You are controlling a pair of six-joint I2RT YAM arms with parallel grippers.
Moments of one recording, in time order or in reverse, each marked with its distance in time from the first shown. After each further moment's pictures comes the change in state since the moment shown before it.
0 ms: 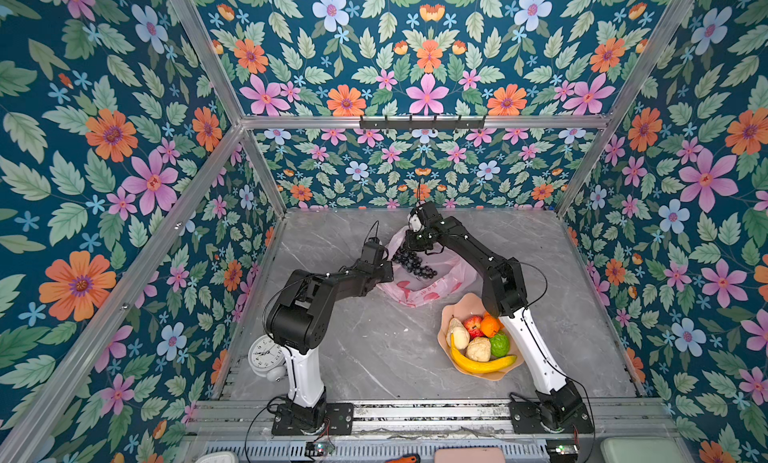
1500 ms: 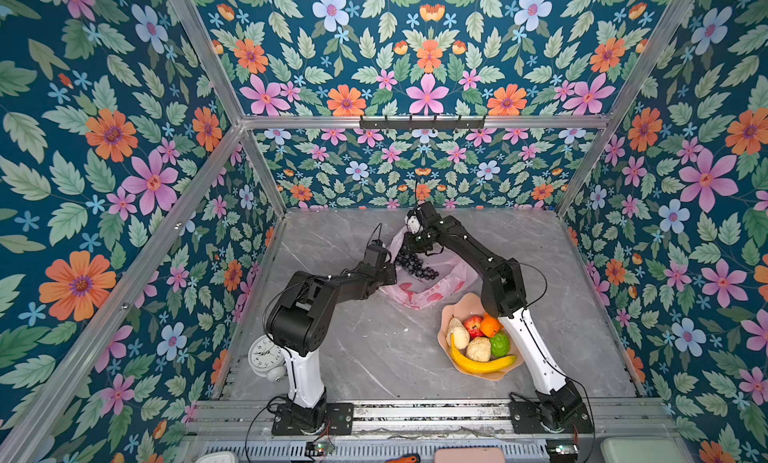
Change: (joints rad) left arm -0.031 -0.013 -0.029 0.026 0.027 -0.029; right arm 0.011 0.001 0.026 -0.061 -0.010 -0.065
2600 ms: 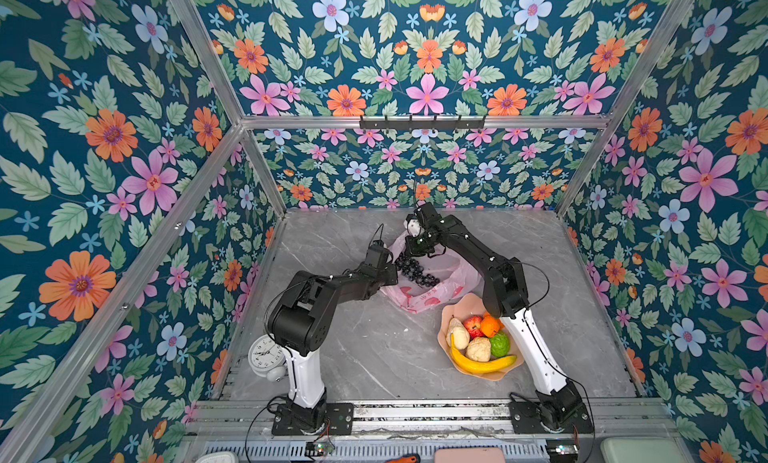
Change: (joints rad) left arm -0.005 0.007 0.005 0.000 -0.024 -0.001; right arm 0.001 -0.047 -0.042 -0.073 -0.051 -0.066
